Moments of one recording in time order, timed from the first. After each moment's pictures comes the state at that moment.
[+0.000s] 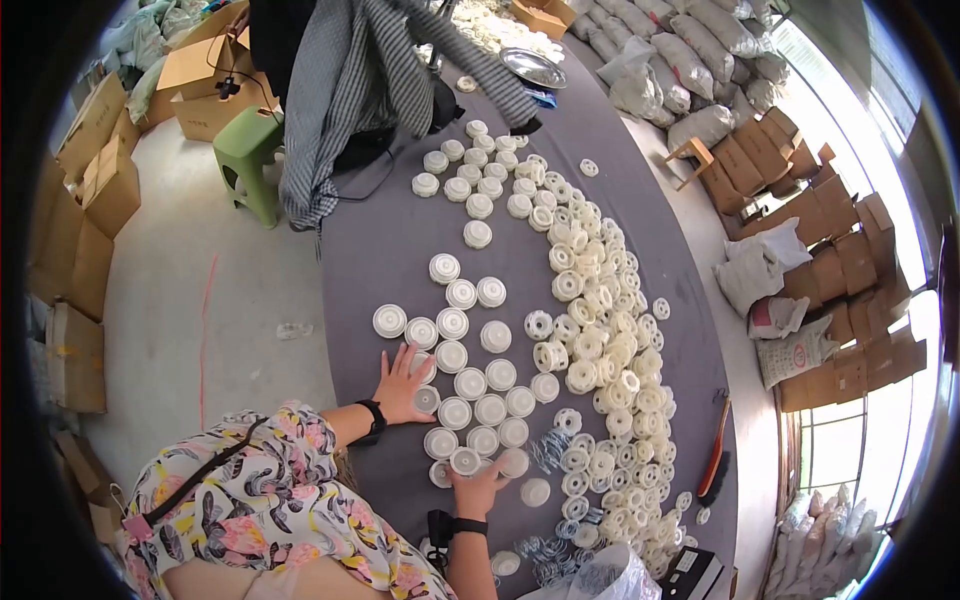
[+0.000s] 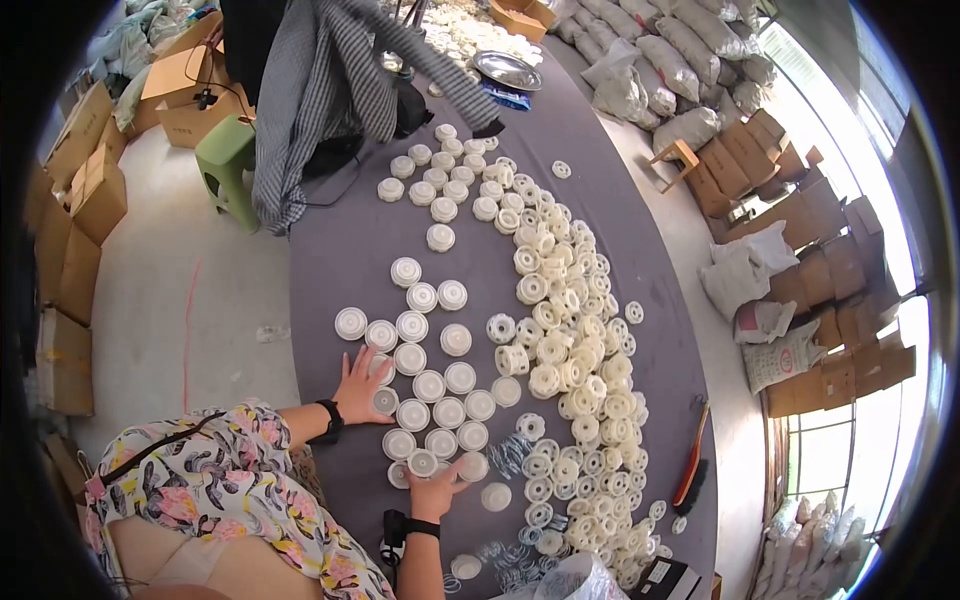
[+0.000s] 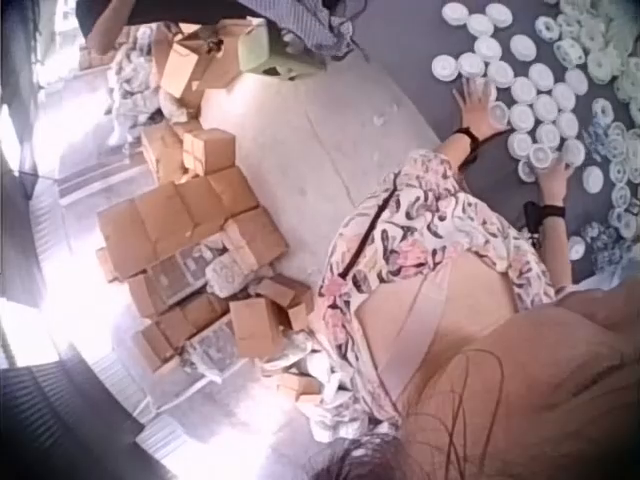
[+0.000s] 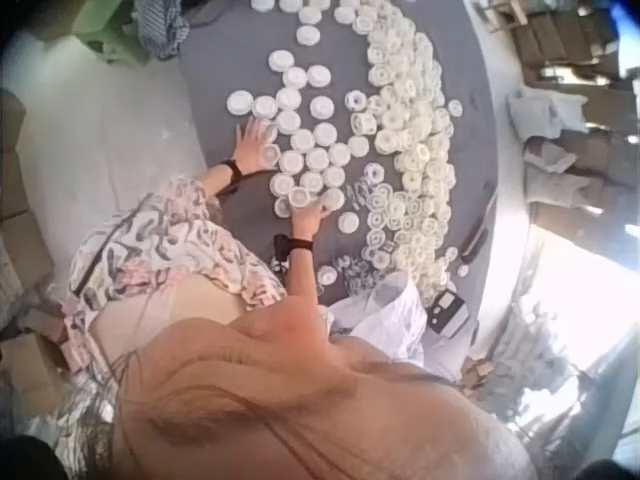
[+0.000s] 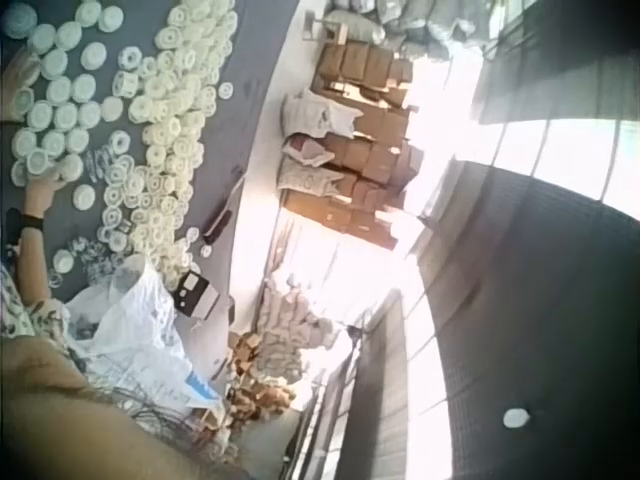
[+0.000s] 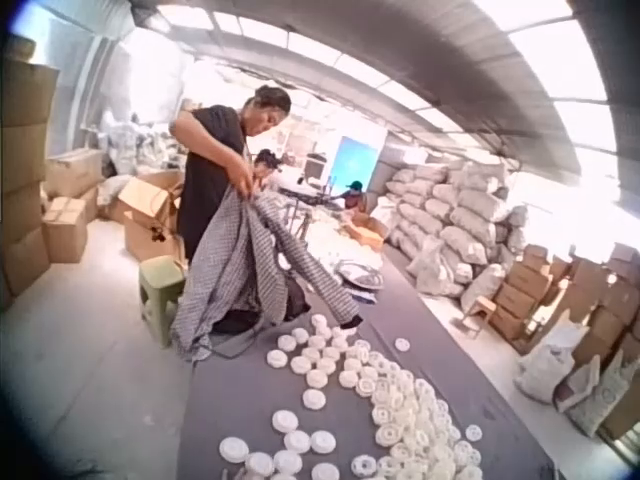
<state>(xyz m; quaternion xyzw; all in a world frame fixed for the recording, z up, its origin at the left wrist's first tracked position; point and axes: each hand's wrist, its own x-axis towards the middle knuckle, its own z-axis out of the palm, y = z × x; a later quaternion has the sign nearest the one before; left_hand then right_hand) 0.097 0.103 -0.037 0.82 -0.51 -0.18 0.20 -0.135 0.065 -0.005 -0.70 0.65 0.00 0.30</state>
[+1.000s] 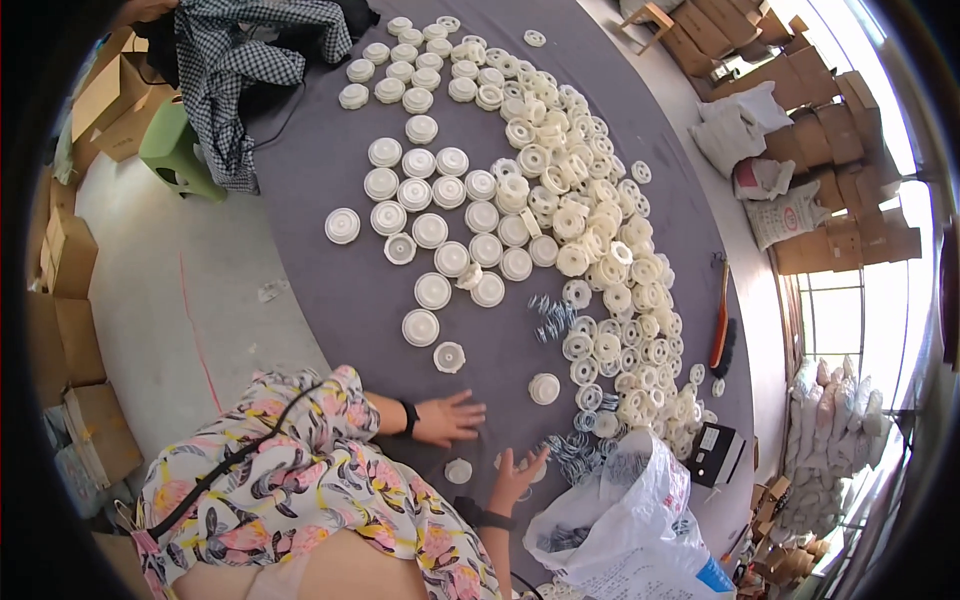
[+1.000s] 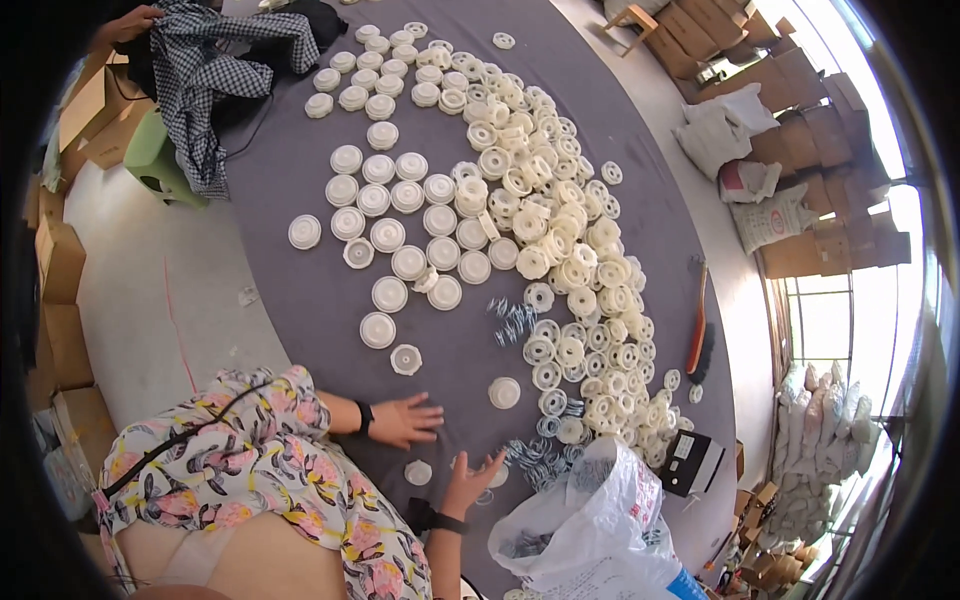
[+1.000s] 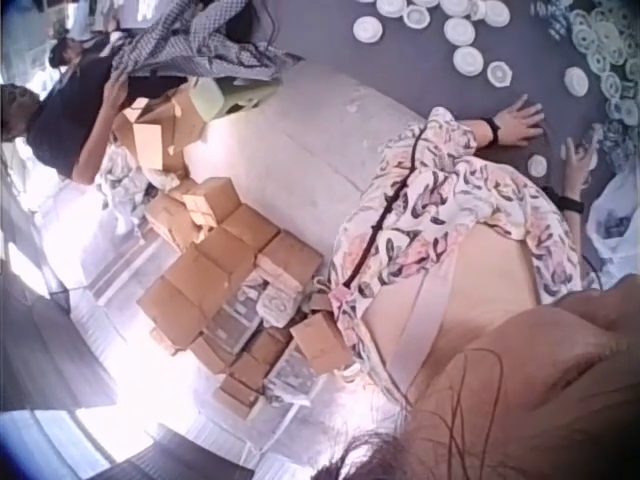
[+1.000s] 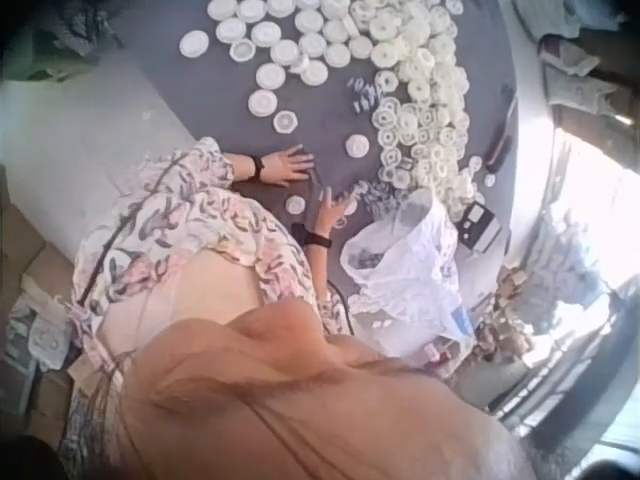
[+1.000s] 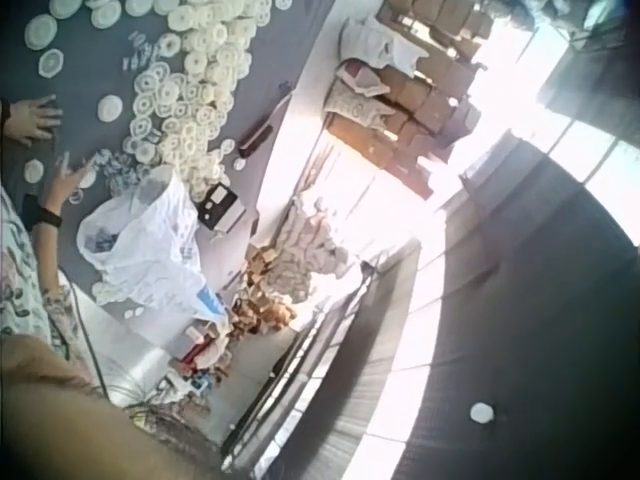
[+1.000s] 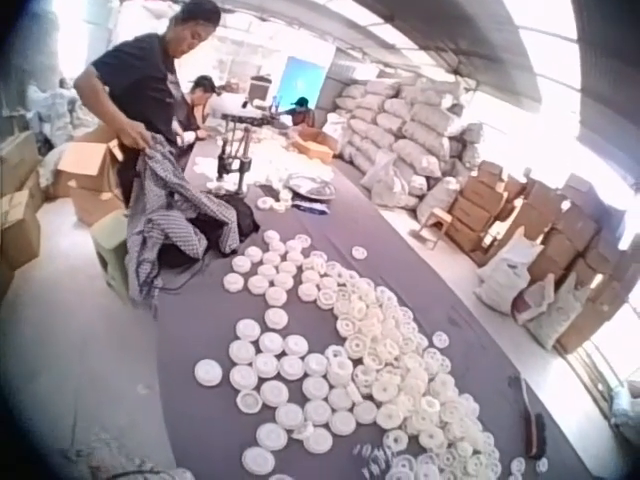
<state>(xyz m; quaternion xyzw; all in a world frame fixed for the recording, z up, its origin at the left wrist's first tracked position) -0.033 0.139 -0.057 0.28 -0.92 -0.21 0.17 -0.250 0.159 0.007 -0.50 0.74 -0.29 0.34</state>
